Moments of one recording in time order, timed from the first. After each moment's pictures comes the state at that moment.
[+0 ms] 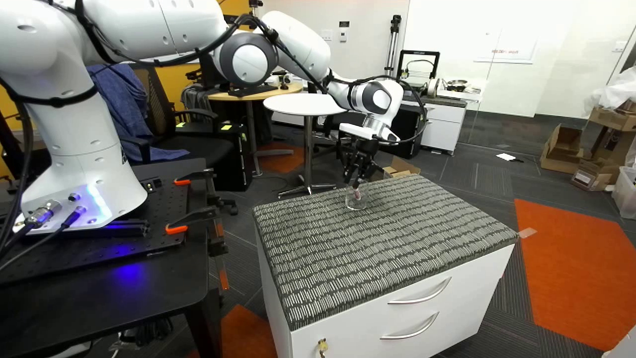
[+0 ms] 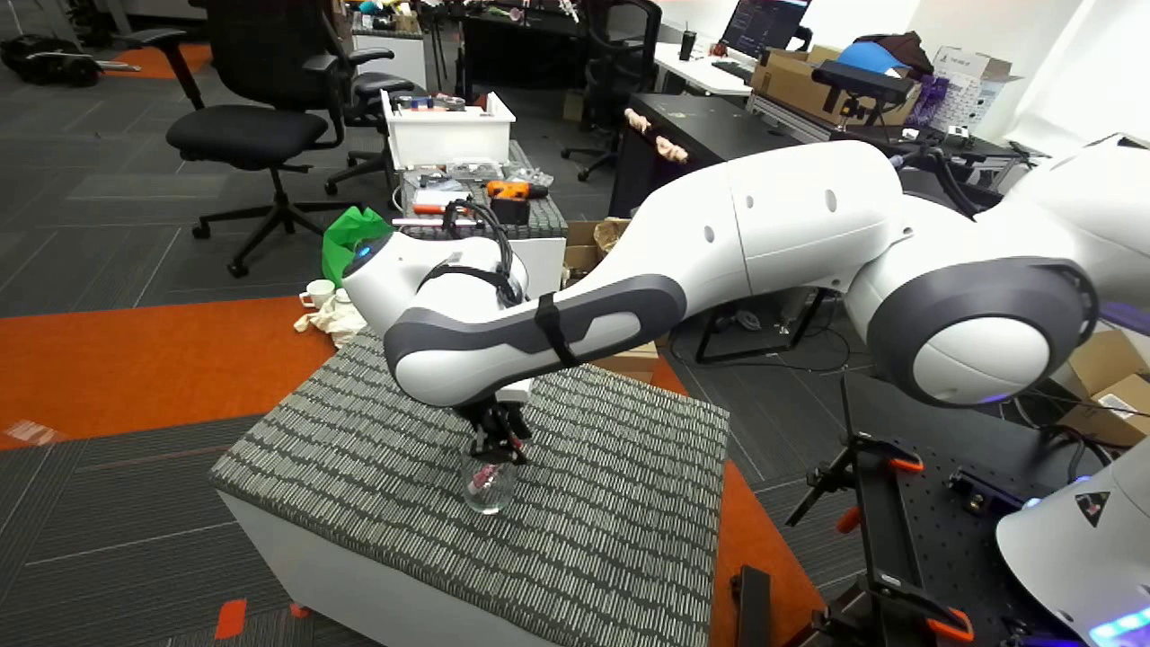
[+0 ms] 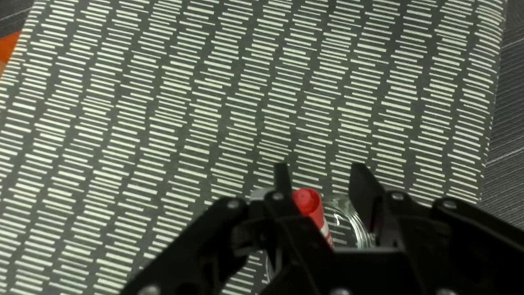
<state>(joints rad) 0.08 1.42 0.05 -0.65 -0.17 1.58 -0.12</state>
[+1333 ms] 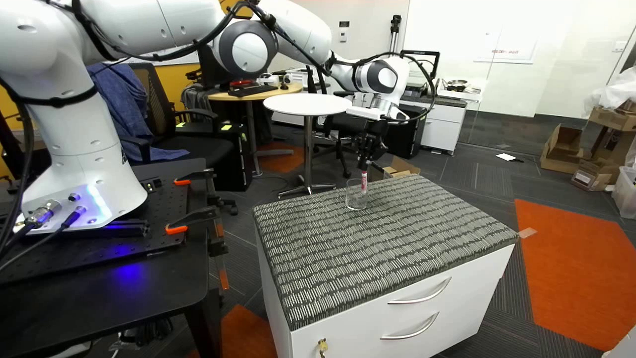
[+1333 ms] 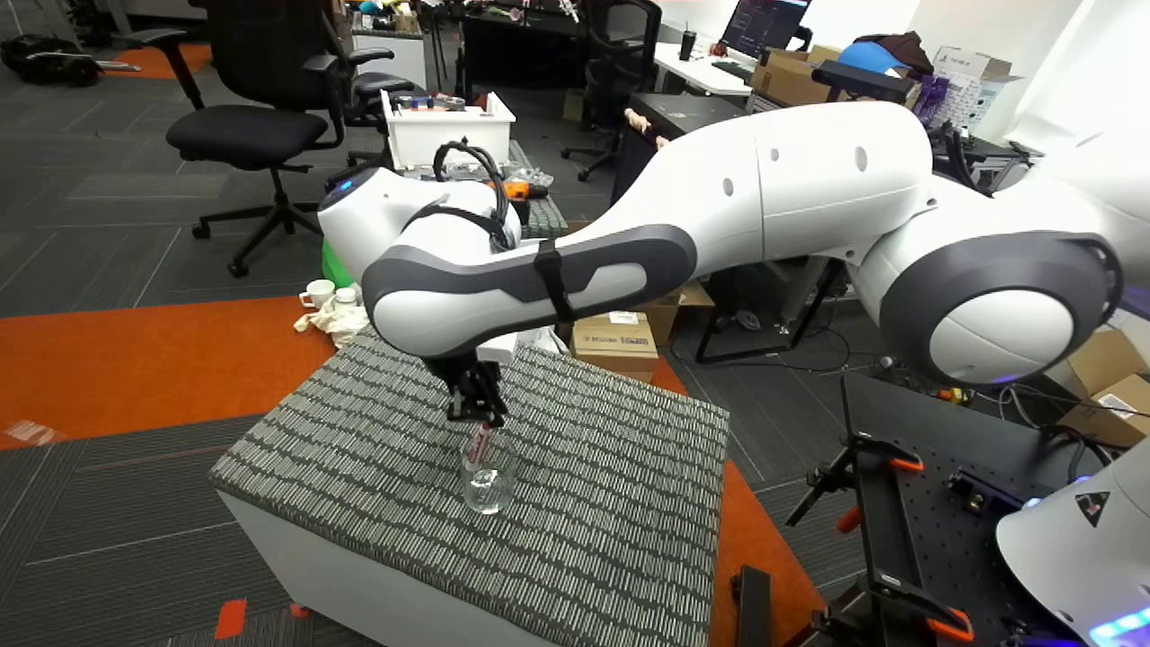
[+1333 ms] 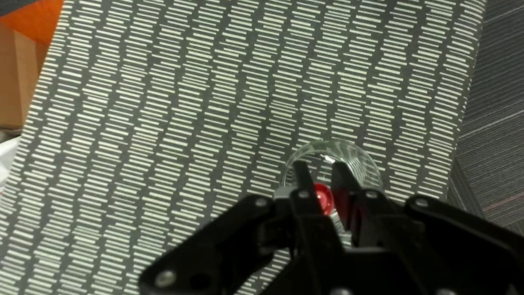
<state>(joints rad) 0.08 1.36 0.05 -0.61 -0.17 1.58 -0.12</state>
